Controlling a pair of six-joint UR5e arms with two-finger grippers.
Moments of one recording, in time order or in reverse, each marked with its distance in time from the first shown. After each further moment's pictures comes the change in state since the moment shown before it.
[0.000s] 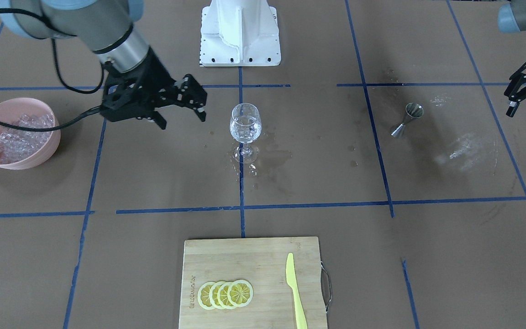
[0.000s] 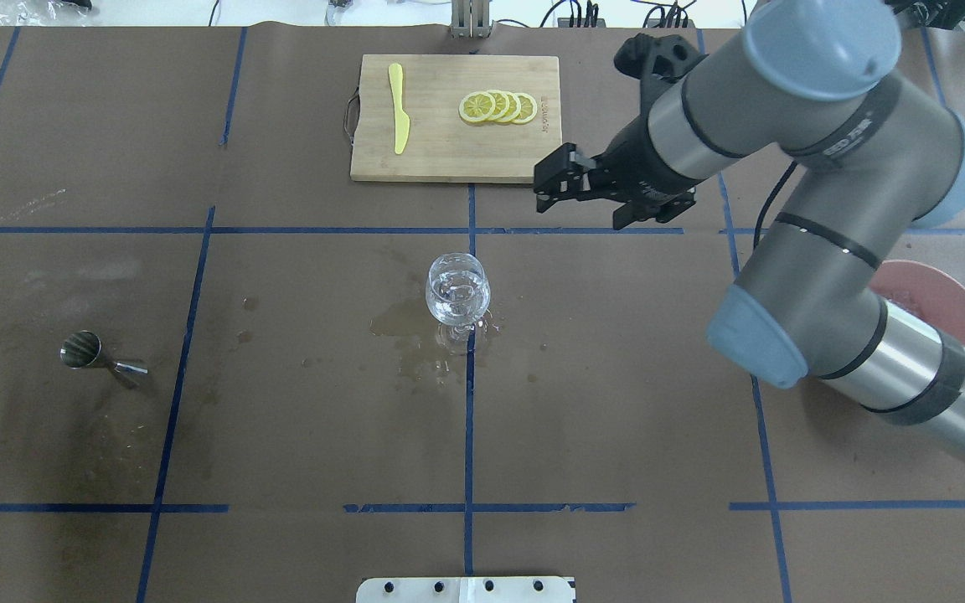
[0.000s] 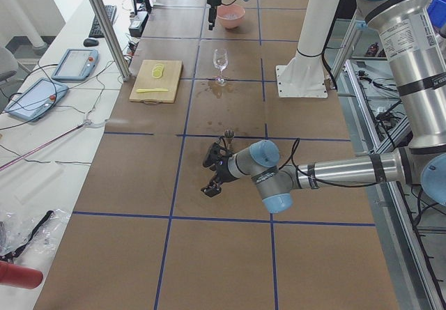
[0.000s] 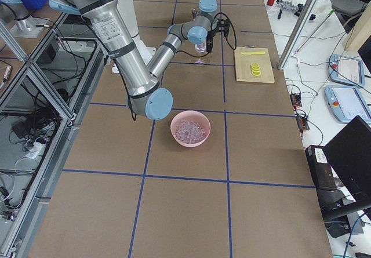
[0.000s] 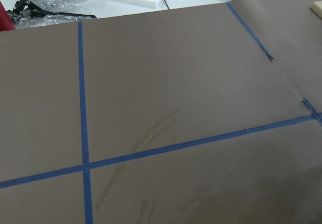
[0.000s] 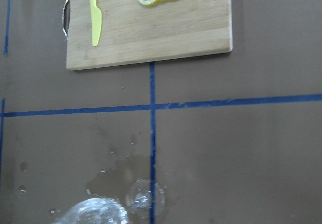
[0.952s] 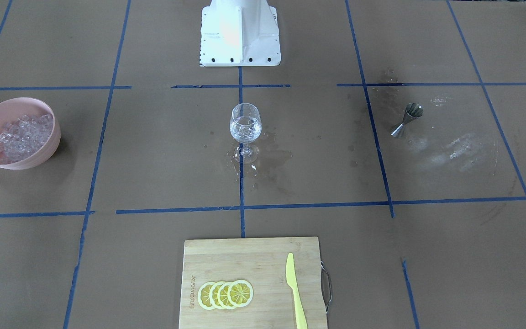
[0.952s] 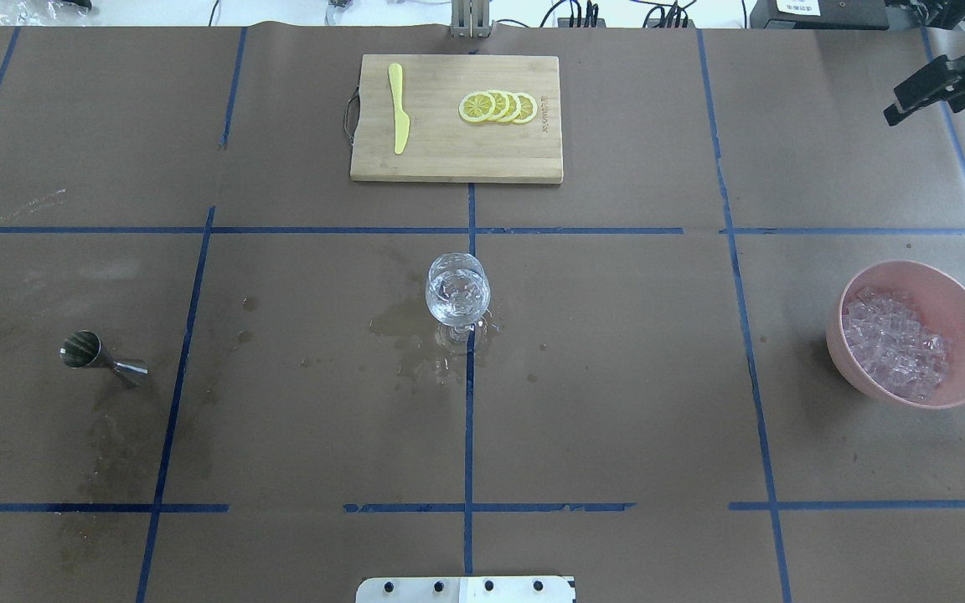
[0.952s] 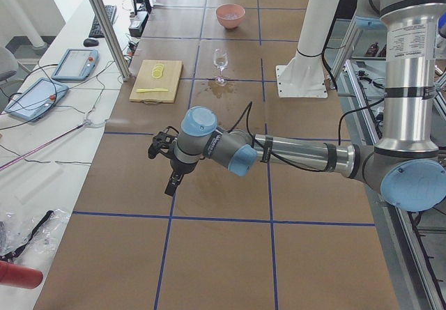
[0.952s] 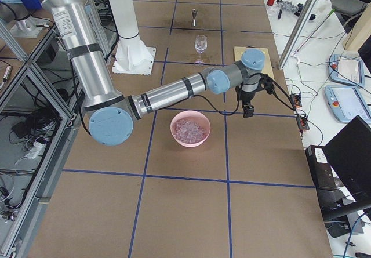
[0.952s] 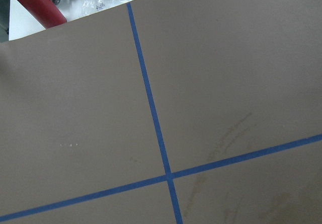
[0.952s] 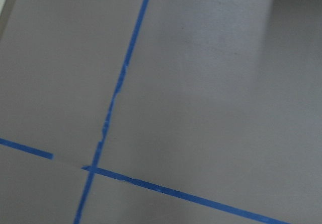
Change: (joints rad) left arm -0.360 -0.314 -0.089 0.961 -0.367 0.444; right arm 0.503 -0.205 -0.290 -0.119 0.178 -0.993
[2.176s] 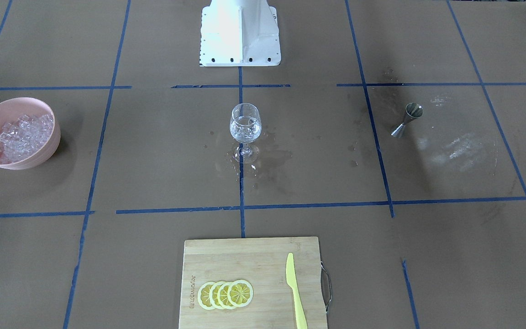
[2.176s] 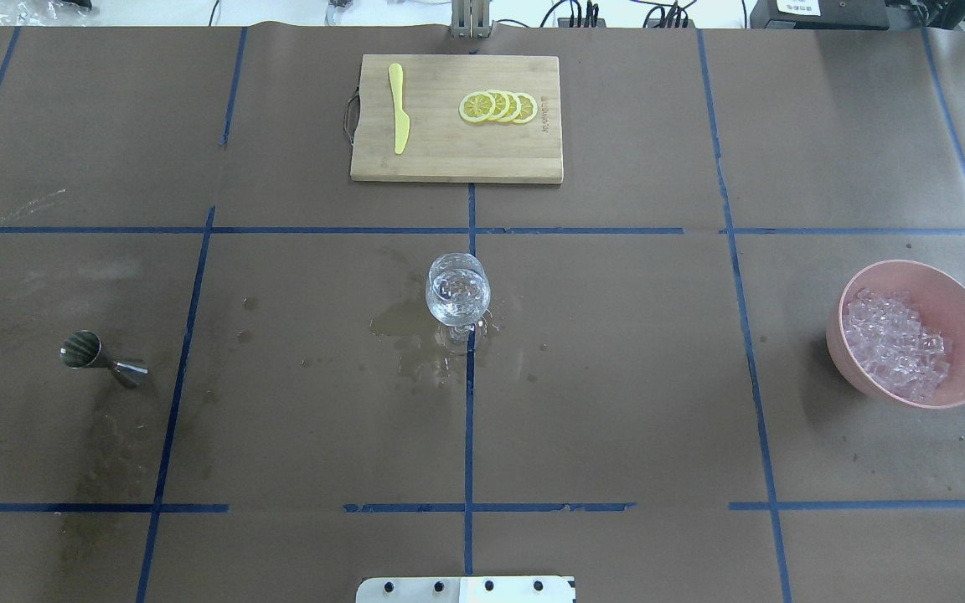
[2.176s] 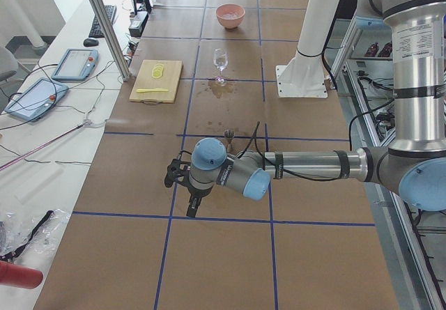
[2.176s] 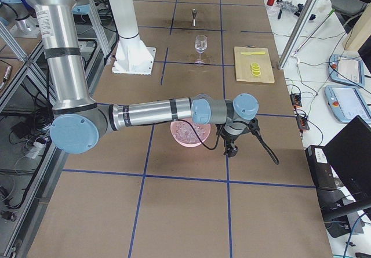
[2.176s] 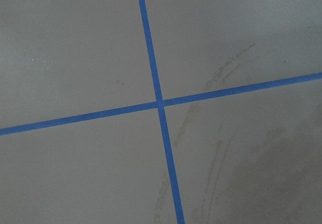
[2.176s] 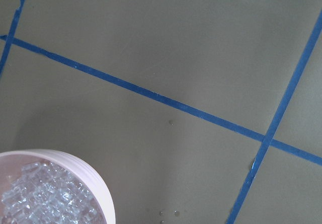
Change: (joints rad) left arm 0.009 0.087 0.111 -0.146 -0.066 -0.001; right arm 0.104 -0.173 -0.010 -0.189 0.070 -0.431
